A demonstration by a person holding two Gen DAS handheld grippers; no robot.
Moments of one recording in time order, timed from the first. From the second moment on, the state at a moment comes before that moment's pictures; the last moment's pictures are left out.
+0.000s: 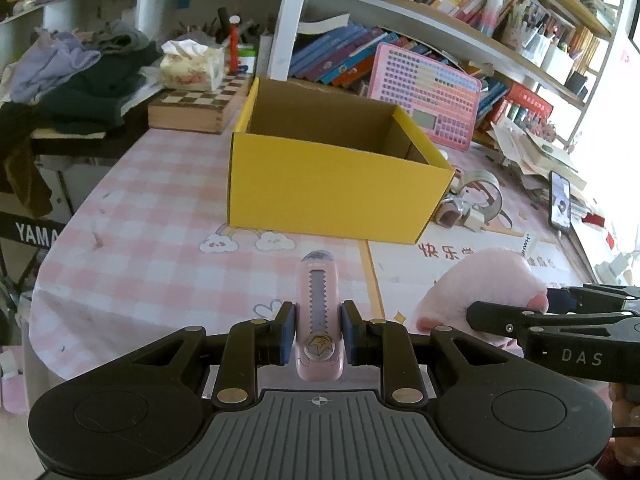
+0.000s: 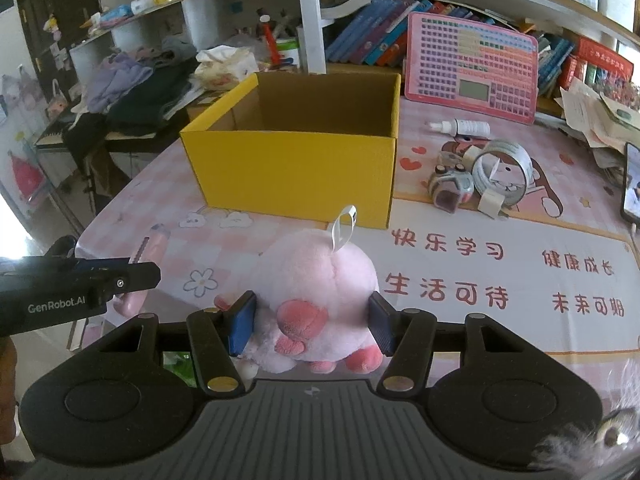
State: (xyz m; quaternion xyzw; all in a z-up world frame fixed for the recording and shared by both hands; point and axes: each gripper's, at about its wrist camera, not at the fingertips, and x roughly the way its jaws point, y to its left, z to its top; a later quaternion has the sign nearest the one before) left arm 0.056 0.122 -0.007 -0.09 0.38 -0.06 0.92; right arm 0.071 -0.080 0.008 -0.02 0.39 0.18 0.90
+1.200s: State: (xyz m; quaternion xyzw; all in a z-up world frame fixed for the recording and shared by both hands) left arm 0.119 0.122 0.033 -0.07 0.29 -0.04 0.95; right arm 0.137 -0.059 0.050 -0.07 0.27 0.24 0.93
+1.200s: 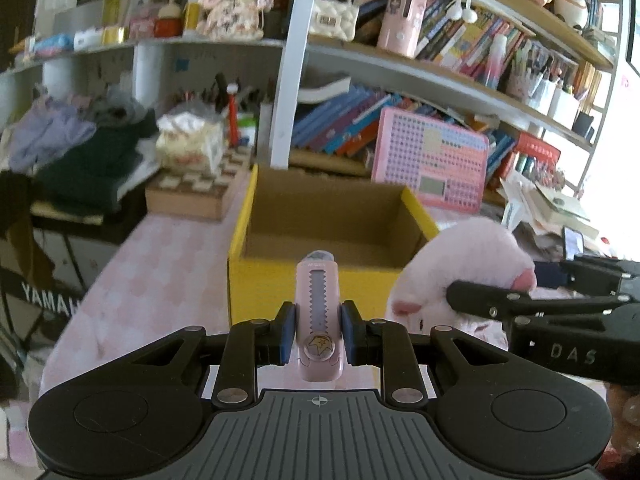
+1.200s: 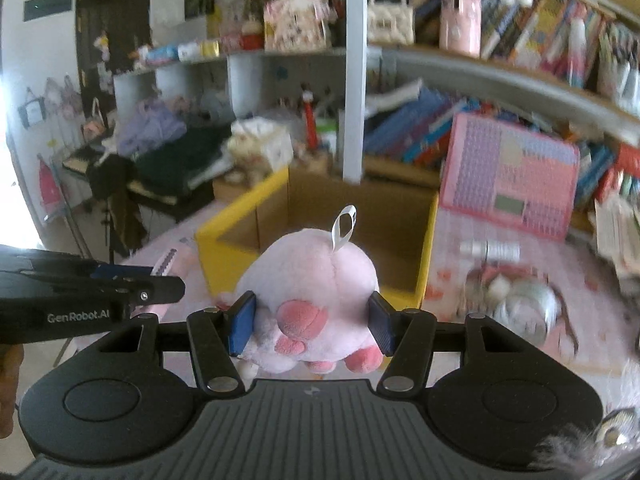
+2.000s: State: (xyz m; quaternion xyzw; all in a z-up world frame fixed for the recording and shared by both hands) left arm 0.296 0.086 -0.006 0.03 0.36 -0.03 0.93; right arm 0.323 -0.027 -0.007 -0.20 0.30 0.27 0.89
